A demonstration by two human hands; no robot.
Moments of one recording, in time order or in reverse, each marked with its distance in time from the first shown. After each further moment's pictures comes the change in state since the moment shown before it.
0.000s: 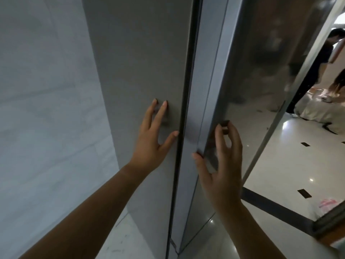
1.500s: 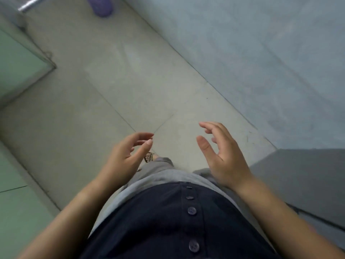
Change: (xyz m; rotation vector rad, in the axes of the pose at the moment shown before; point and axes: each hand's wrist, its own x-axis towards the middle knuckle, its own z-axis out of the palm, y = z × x) left_hand -0.565 0.305 -0.058 0.105 1.118 -1.736; right_hand -0.319 -0.215 -0.055 0.906 -2.057 -0.579
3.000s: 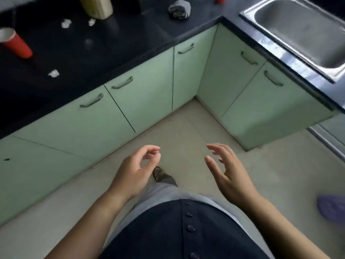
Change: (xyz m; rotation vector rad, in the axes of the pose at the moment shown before) left_hand 0.007 -0.190 -0.455 -0.618 1.524 -0.594; right_hand 0.379 -0.466 0.537 -0.332 -1.277 -1.086
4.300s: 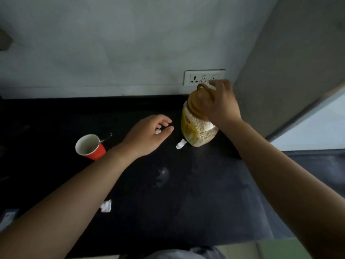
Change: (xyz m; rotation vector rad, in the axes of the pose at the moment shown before) left_hand 0.510 0.057 -0.423 0.246 0.458 0.027; right_hand 0.765 -0.367 0.141 -0.184 -0.071 -0.524
